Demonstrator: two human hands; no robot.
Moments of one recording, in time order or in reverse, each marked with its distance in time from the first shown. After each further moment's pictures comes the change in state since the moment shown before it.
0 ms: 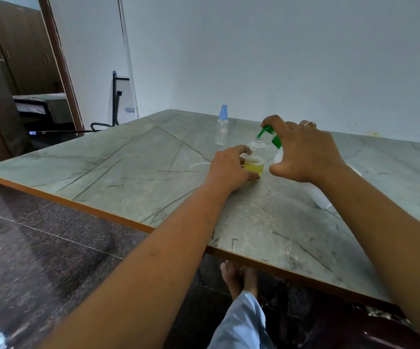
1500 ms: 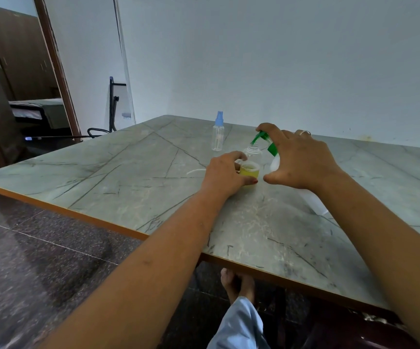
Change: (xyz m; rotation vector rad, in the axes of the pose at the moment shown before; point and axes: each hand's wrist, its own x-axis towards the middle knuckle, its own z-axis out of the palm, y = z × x) left_hand 0.002 0.001 0.000 0.021 0.017 0.001; right_hand -0.003 0.003 0.000 0.037 -0.032 -0.002
